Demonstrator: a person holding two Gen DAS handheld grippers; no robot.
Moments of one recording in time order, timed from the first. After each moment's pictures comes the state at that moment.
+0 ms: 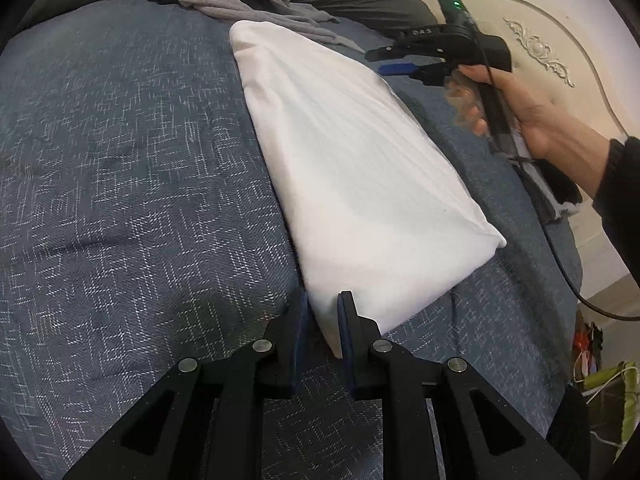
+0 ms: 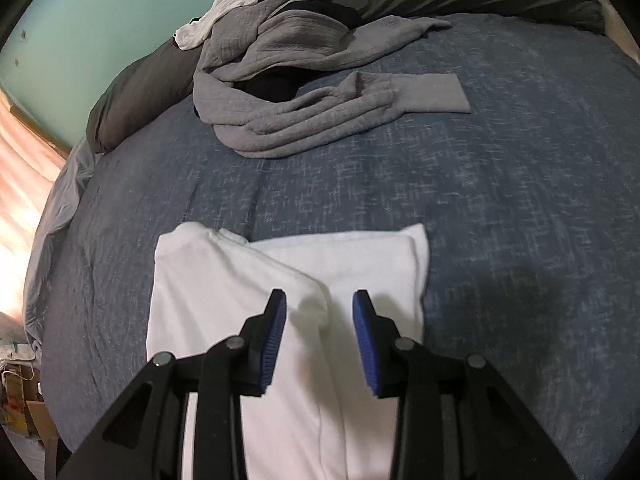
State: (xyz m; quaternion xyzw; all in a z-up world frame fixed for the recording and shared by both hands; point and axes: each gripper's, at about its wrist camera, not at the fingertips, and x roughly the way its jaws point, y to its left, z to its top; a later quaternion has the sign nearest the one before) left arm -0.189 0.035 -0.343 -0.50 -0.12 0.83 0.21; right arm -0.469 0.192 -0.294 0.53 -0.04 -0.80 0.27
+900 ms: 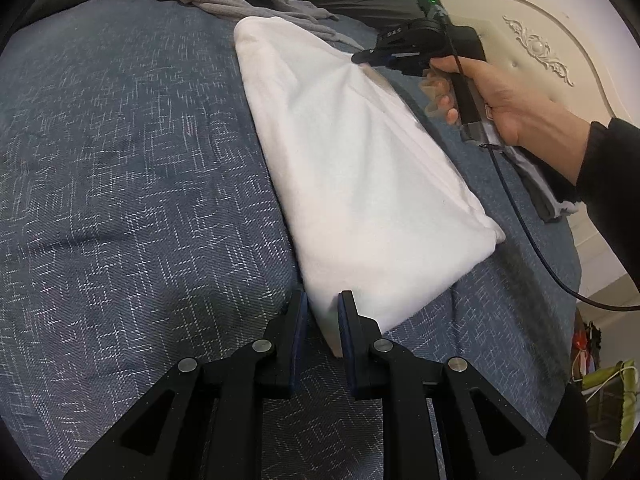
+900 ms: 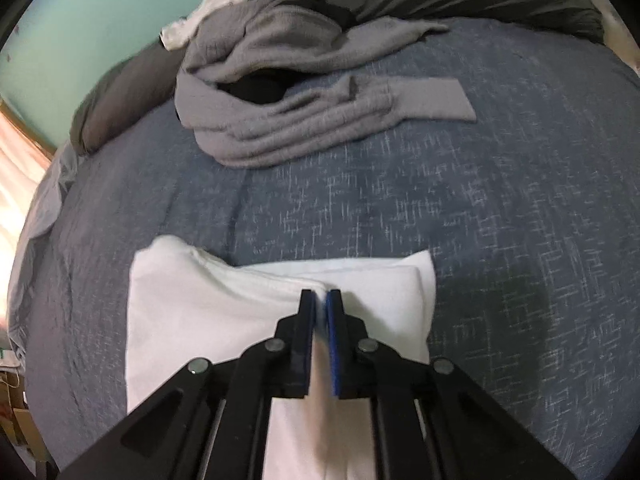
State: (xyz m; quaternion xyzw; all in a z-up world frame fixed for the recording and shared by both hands) left arm -0.188 0.042 -0.347 -0.50 -0.12 0.83 0.21; right arm -0.483 0.184 -0.304 0.51 -0.04 -0.82 0.25
